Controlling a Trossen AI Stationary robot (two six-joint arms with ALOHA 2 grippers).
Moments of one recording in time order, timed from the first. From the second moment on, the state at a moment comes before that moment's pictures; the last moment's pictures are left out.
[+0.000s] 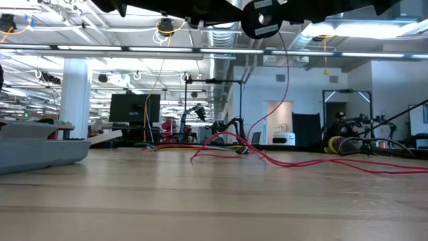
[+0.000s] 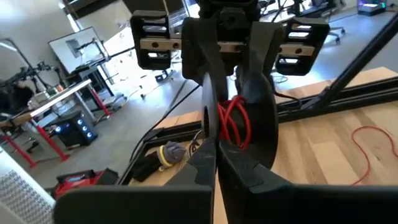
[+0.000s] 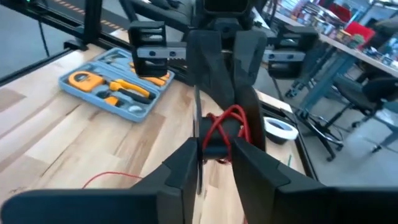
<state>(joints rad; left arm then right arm) -0.08 1.54 0.93 0.59 -0.33 0.33 -0.06 1.02 0.71 0.07 -0.10 -0.43</state>
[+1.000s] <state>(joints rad) -0.09 1.54 0.82 0.70 -0.83 0.01 0.32 1.04 0.44 0.34 1.26 -0.21</state>
